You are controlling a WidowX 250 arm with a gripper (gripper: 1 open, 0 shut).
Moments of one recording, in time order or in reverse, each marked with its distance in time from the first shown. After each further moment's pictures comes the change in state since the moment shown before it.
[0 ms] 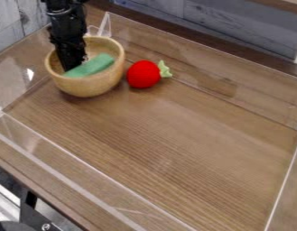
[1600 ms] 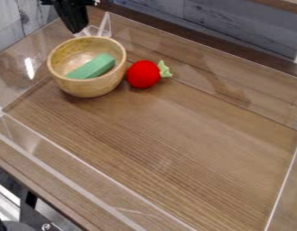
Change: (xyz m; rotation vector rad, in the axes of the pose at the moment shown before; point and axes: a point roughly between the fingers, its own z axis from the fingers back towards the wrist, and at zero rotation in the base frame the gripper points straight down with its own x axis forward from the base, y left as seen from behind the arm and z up) arm 0.009 -0.077 0.100 -0.090 -0.161 0.183
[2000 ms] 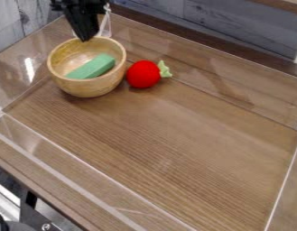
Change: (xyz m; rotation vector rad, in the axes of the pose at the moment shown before) arm -0.009 -0.017 -0.018 -0.011 0.043 -0.046
